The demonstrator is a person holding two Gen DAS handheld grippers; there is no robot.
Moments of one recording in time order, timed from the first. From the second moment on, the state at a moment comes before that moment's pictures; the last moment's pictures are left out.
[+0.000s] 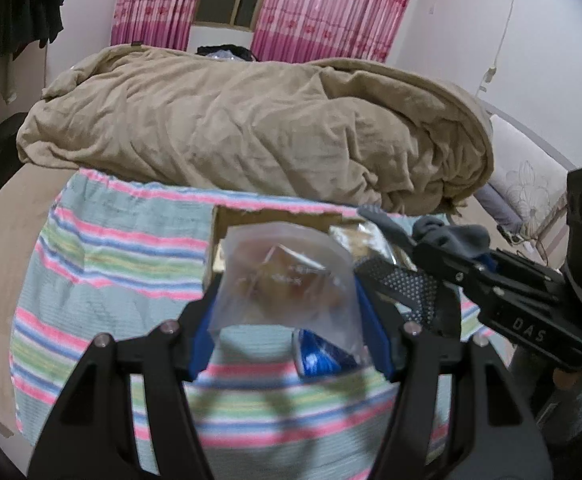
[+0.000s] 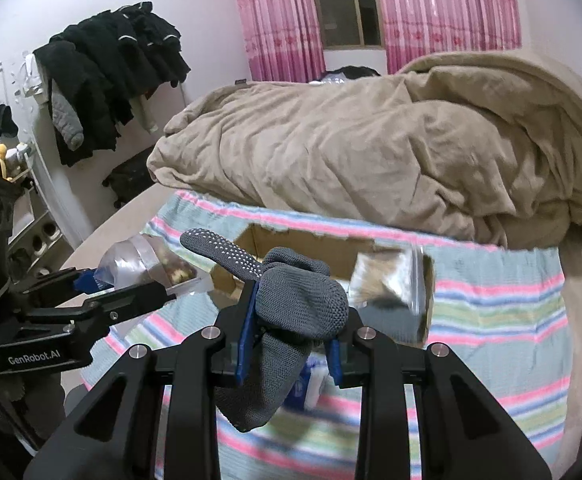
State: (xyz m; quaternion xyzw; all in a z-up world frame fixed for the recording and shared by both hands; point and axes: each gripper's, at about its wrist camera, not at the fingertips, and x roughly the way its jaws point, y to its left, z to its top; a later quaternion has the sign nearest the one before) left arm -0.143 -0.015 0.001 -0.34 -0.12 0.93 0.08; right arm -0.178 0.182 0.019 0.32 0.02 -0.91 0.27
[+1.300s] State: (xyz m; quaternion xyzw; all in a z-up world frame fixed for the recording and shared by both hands) left arm -0.244 -0.017 -0.096 -0.43 -0.09 0.89 0.09; right arm -0.282 0.135 -0.091 0.40 -0.01 -0.87 0.29
